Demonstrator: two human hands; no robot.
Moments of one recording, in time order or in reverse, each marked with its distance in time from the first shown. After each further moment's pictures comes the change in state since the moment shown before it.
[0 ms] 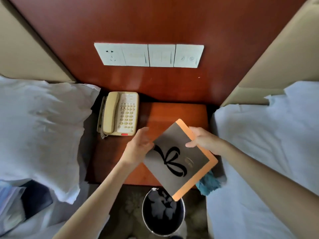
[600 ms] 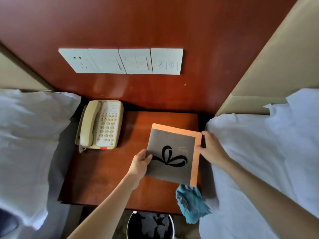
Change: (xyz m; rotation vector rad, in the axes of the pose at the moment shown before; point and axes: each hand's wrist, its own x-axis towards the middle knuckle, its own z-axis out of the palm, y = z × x) left_hand 0.068 -0.024 0.107 -0.258 -0.006 -0.226; right_hand 0.049 0.089 -0.082 -0.449 0.456 0.013
